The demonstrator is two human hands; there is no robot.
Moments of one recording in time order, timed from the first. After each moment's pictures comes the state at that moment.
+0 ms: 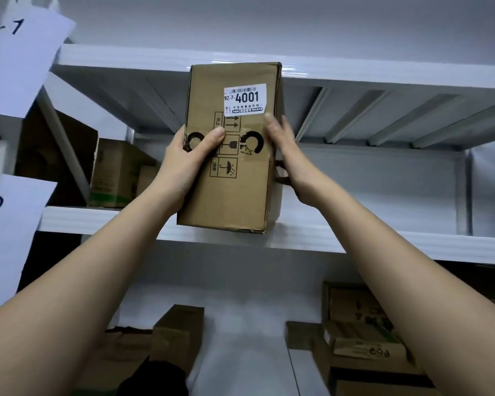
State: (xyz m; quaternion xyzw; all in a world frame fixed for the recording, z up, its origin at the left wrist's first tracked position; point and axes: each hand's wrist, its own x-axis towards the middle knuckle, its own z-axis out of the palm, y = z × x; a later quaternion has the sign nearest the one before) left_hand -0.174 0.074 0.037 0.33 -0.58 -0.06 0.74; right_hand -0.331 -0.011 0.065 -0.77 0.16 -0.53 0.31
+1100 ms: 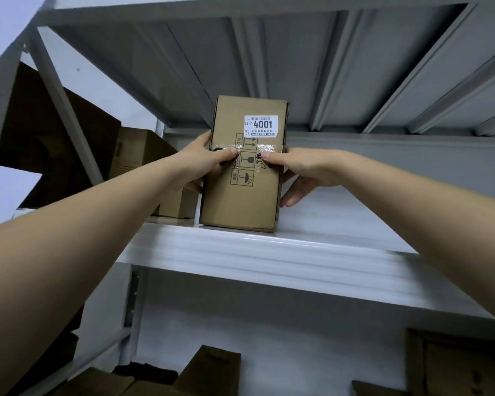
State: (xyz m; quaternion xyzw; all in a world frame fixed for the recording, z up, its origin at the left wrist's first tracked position) left_hand -0.023 -0.075 0.072 0.61 -0.55 0.00 0.57; right_hand -0.185 -0.191 0.106 -0.88 0.31 -0.27 0.25
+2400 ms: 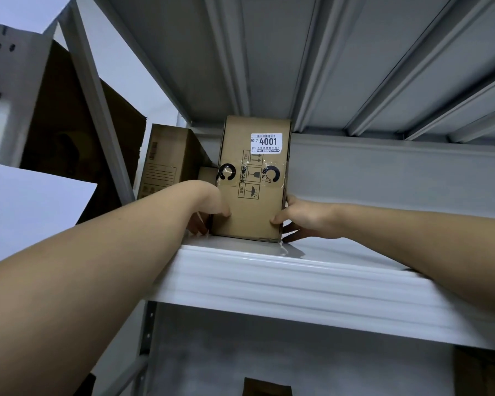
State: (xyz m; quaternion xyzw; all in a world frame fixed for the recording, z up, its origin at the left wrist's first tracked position) left_hand 0.139 -0.108 0.059 0.80 -0.51 -0.08 0.30; right_hand -0.033 -0.204 0.047 -0.85 0.33 -0.27 0.31
